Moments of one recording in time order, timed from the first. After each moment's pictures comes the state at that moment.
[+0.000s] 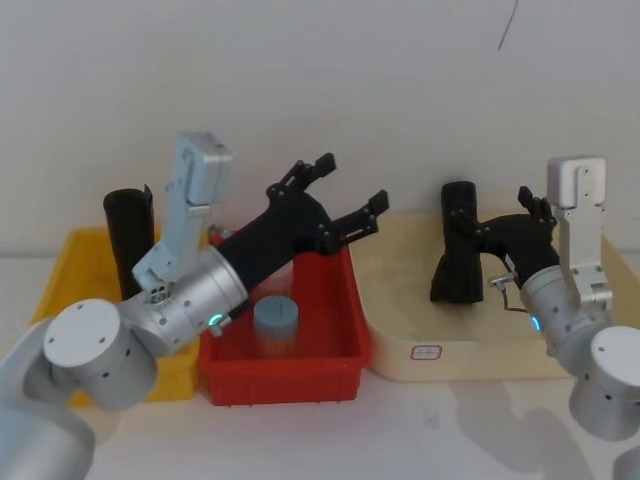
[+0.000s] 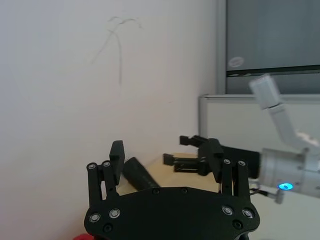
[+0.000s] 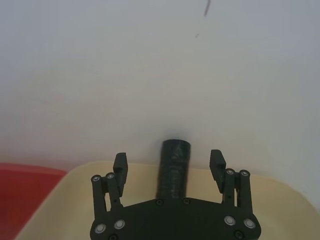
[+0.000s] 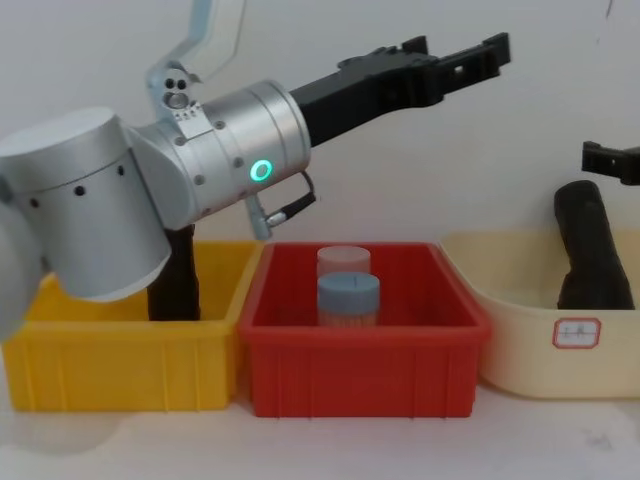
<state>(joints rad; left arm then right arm) -0.62 0.11 0.50 -1.21 -0.50 -0.20 -0.64 0.38 0.14 -0.08 -1.39 0.07 0.08 0.08</state>
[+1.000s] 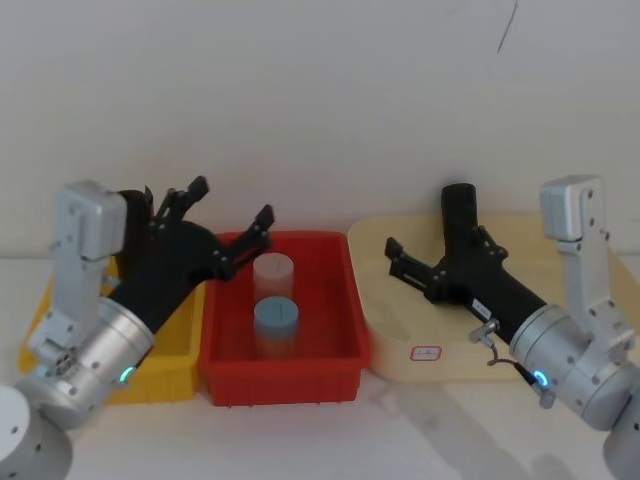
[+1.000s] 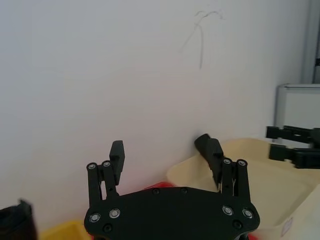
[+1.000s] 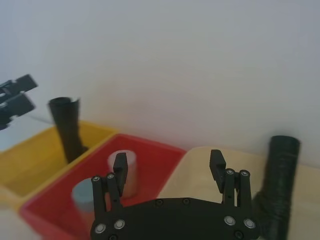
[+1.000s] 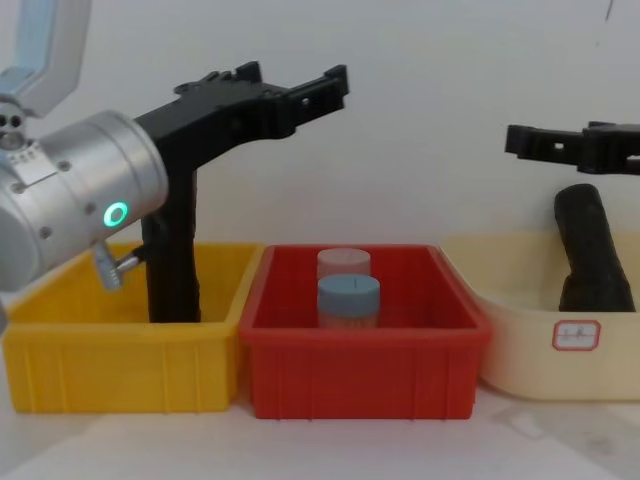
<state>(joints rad) -0.33 0.24 0.37 -1.54 -0.38 -0.17 -0.32 0.18 0.23 -0.12 -1.74 0.25 0.25 0.35</state>
